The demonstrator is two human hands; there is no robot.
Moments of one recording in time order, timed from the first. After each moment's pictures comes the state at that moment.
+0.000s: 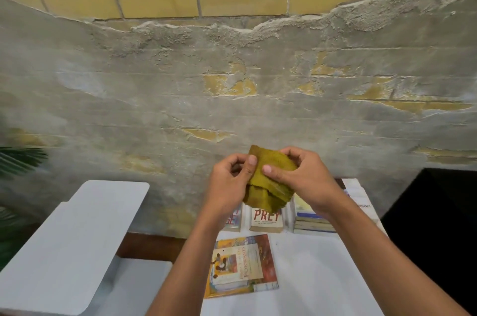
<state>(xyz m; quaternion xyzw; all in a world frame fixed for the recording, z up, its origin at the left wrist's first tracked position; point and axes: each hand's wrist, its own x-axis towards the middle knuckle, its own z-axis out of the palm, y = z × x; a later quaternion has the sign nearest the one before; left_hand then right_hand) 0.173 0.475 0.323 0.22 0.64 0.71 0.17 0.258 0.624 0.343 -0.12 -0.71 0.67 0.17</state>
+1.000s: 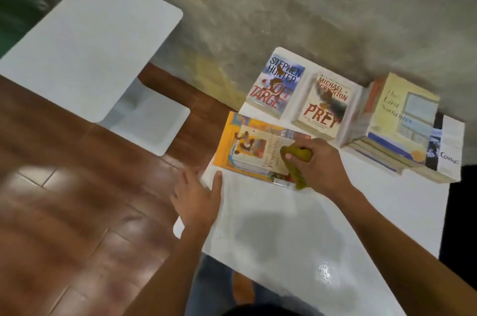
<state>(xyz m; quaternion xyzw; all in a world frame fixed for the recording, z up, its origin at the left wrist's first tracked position) 0.275 0.340 -0.011 -0.21 0.94 0.26 0.12 0.240 0.594 0.094 -0.19 -0.91 0.33 -0.13</state>
